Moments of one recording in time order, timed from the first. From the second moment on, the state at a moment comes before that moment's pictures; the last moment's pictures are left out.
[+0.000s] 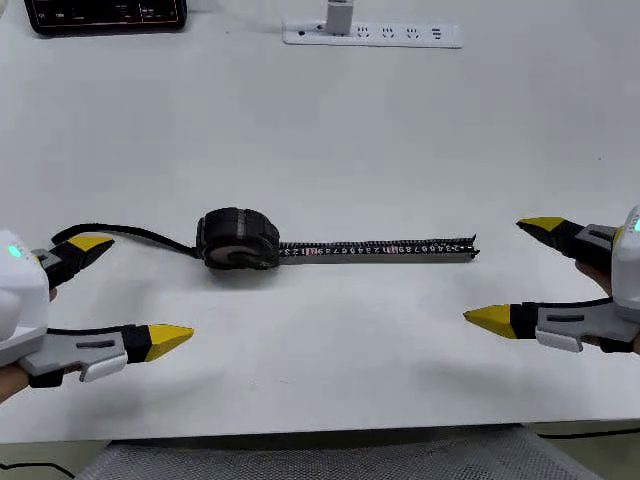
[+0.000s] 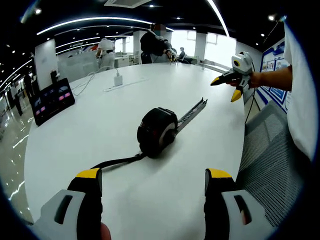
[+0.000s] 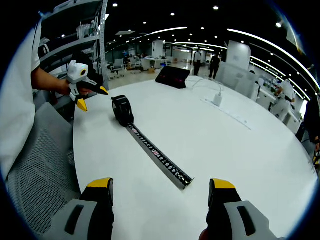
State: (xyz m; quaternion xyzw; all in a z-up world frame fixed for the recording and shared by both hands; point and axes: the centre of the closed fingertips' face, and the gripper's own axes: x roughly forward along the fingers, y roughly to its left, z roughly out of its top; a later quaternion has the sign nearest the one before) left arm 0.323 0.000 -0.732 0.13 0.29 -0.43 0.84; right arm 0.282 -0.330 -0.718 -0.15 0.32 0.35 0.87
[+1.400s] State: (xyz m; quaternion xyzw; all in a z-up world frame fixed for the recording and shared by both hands) left arm 0.299 0.003 -0.740 0.10 0.30 -0.42 0.85; right arm 0.252 -0.320 -0.740 -0.12 0.33 0.34 0.87
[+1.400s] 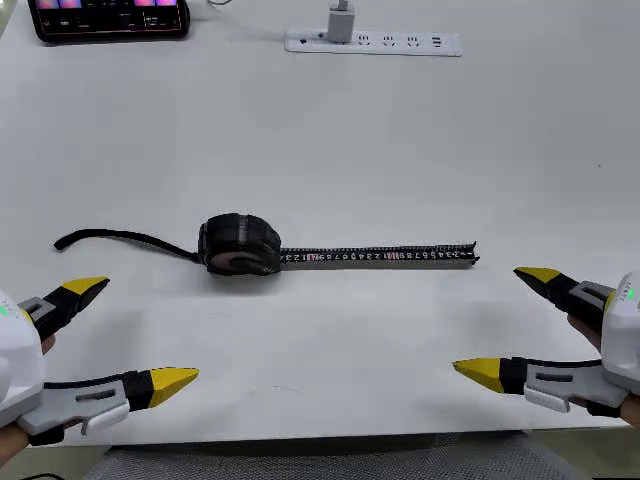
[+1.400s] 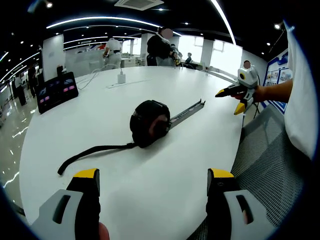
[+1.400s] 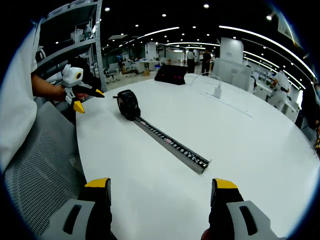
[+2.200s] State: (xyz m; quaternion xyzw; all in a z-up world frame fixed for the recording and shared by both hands) left arm 0.304 -0.017 -0.742 0.08 0.31 -0.41 0.85; right arm 0.252 -0.323 -0.741 -0.12 0.33 0.34 0.87
